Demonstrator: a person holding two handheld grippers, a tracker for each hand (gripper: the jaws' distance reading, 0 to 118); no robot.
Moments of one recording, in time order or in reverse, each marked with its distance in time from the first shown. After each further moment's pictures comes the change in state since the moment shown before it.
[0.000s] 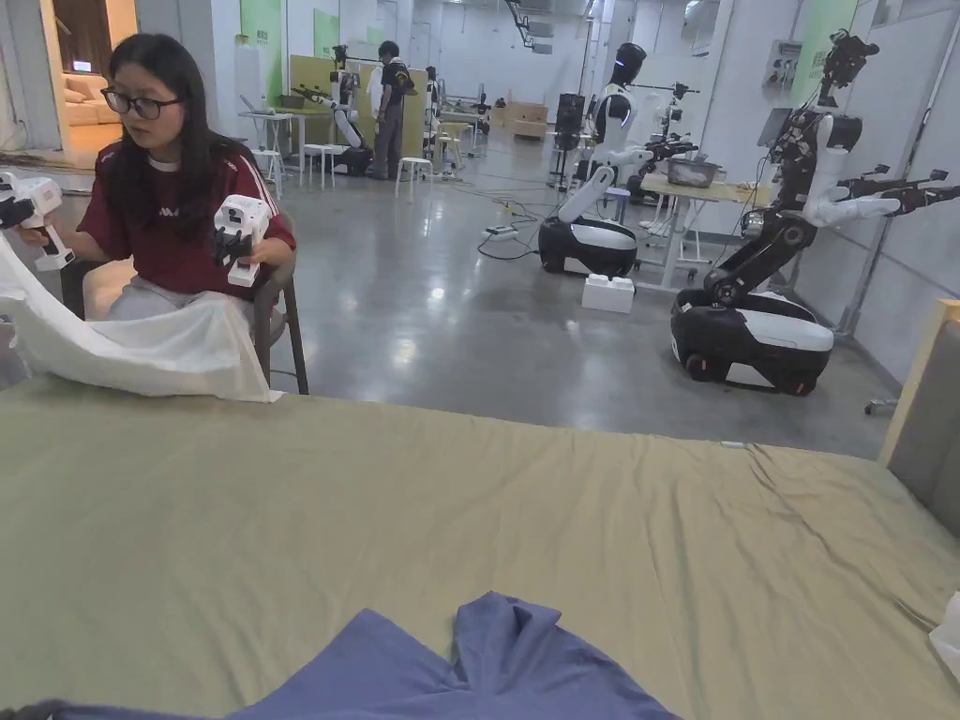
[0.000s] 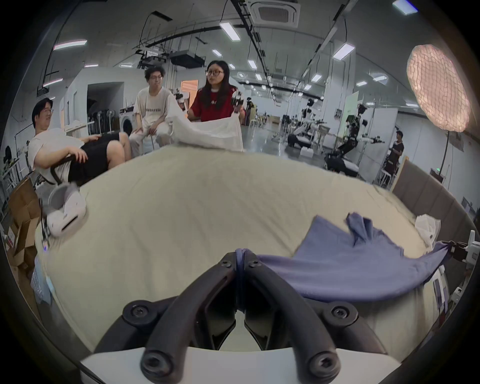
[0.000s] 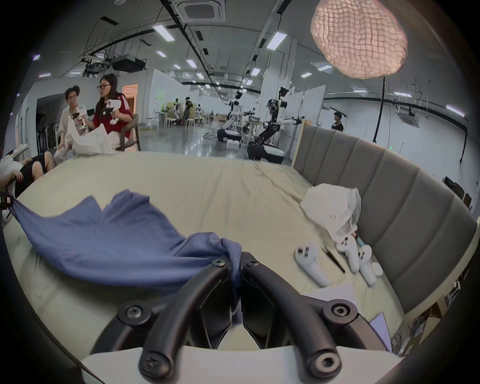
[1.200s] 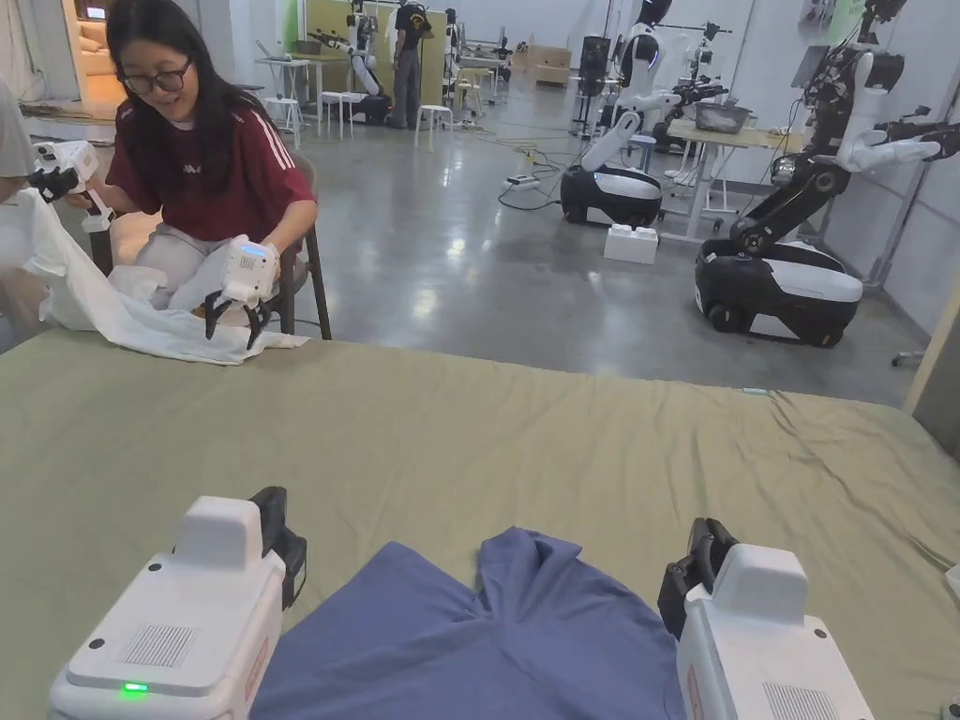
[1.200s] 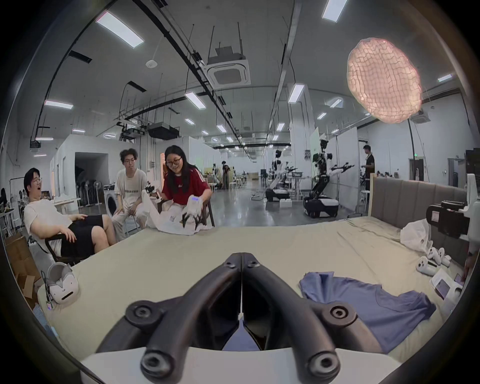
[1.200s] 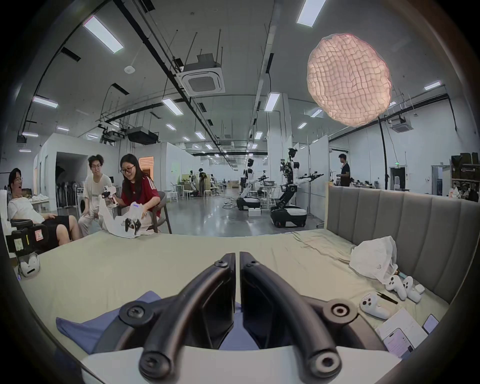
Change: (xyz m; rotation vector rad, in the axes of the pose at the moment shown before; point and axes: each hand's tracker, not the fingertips) left arm 0.161 0.044 0.051 0.435 -0.069 -0.208; right arm -0.159 0.091 0.060 0.458 0.112 -0.151
